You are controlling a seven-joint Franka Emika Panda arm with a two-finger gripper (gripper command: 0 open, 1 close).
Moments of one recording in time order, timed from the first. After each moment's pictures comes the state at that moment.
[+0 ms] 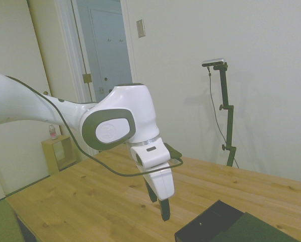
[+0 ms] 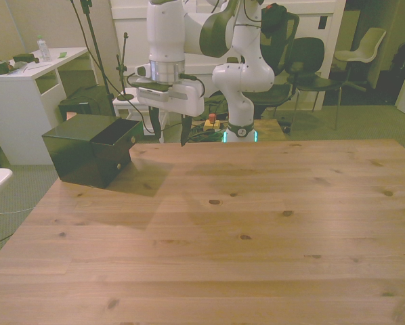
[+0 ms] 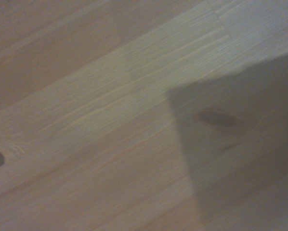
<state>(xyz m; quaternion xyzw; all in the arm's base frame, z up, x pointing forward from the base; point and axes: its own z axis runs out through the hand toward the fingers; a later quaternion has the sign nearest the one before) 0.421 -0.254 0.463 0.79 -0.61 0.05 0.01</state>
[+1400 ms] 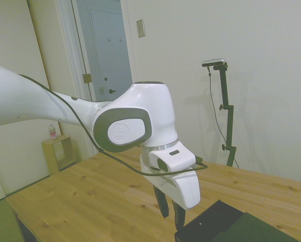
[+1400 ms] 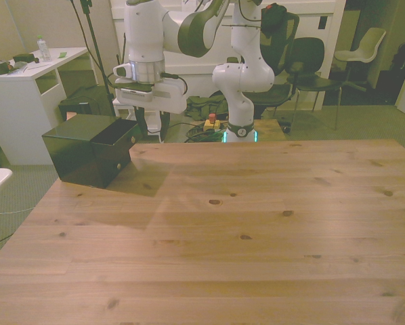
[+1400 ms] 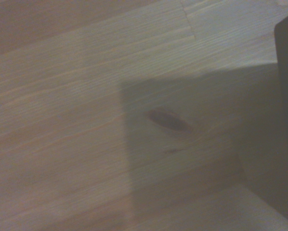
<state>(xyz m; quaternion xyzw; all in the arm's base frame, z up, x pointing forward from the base) 0.412 -0.299 0.467 0.83 -0.55 0.03 0.02</state>
